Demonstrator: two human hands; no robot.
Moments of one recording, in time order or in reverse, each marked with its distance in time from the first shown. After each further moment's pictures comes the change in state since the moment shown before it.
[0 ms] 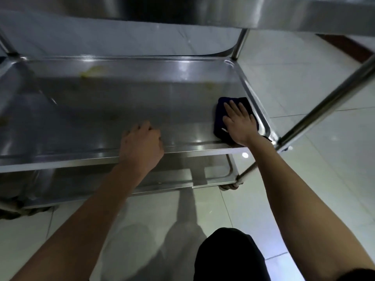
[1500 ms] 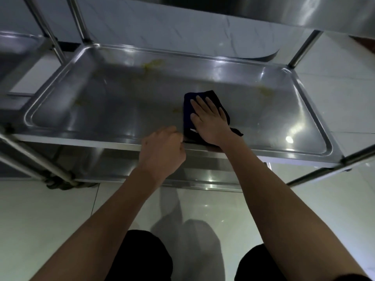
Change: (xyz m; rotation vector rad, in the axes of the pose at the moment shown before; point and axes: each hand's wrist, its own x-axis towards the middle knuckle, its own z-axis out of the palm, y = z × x) left_hand -0.045 -0.111 -0.035 -0.087 0.040 -0.012; right_hand 0.024 -0.255 0.036 0.130 0.001 -0.340
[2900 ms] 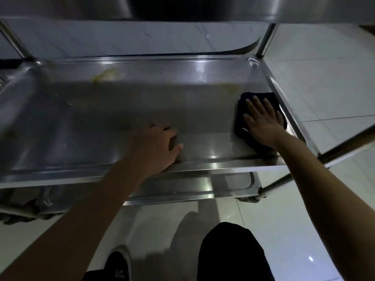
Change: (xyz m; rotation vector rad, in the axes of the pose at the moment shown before) left_hand 0.096 0.103 0.041 0.113 -0.160 0.123; right_hand -0.047 0.269 -0.069 -0.063 -0.042 0.396
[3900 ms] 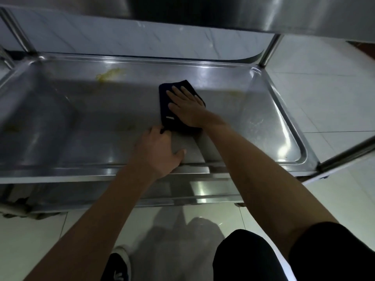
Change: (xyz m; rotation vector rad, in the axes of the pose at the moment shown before) left_hand -0.021 -0.033 -0.007 -0.073 -0.087 -0.182; right_hand 0.054 -0.231 0.019 0.025 -0.062 -0.507
